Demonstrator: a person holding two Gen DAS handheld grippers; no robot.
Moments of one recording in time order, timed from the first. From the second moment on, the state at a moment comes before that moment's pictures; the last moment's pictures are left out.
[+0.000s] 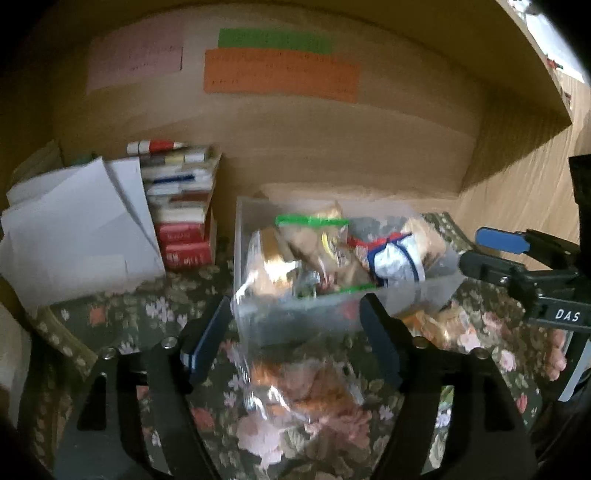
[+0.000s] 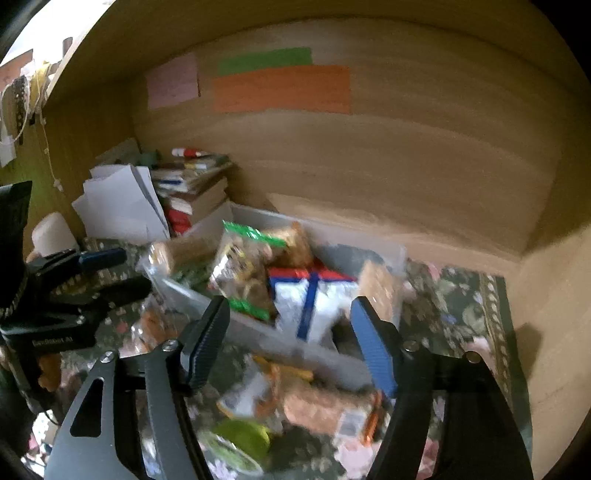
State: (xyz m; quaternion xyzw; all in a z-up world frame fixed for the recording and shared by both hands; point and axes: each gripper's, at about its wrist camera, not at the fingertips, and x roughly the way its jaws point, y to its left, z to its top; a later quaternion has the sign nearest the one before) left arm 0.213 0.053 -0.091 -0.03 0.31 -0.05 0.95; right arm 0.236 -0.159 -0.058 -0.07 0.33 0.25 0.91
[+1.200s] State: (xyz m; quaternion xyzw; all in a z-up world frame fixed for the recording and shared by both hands) left arm 0.216 0.041 -0.171 -0.06 0.40 -0.08 0.91; right arm 0.248 -0.168 -0.146 -0.09 0.45 0.27 0.84
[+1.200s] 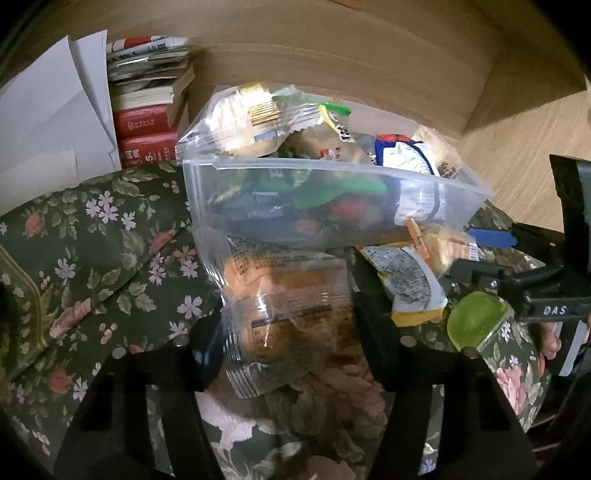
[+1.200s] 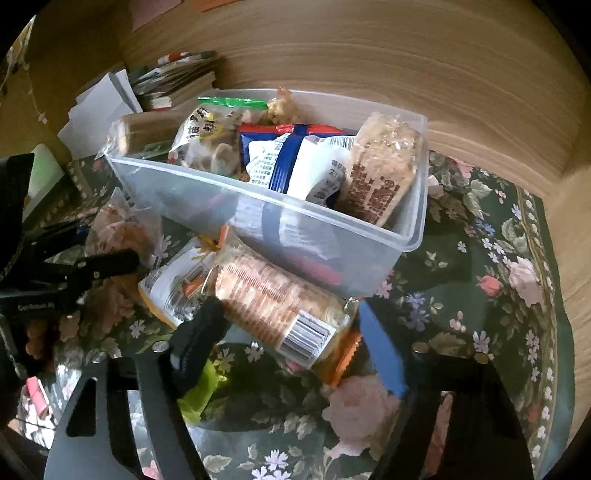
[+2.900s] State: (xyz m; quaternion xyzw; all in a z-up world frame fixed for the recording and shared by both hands) left arm 0.168 0.038 -0.121 -0.06 0.34 -0.10 0.94; right arm 0.201 -0.203 -0.148 -0.15 0.45 0.23 0.85
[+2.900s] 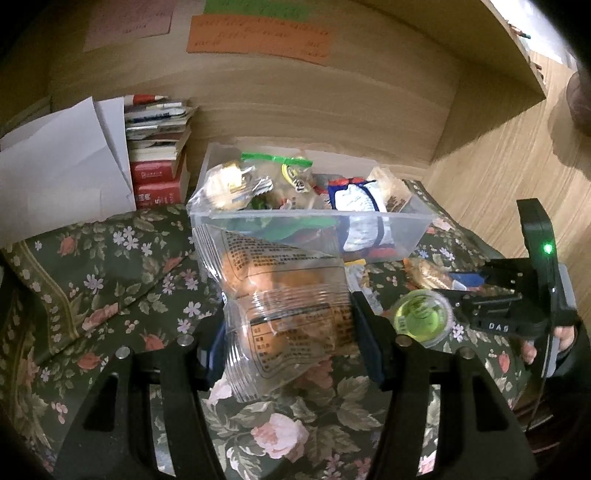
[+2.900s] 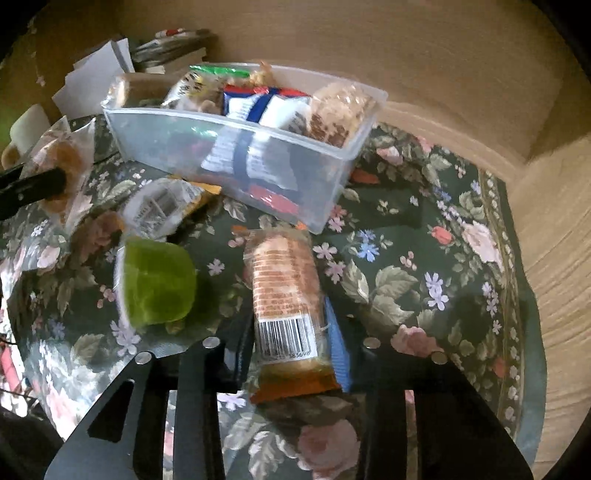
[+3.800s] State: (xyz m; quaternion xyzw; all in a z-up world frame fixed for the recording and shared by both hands) left arm 0.210 0.022 -0.039 -0.03 0.25 -0.09 0.96; right arm 0.223 -0.174 -0.045 -0.09 0.31 0.22 0.92
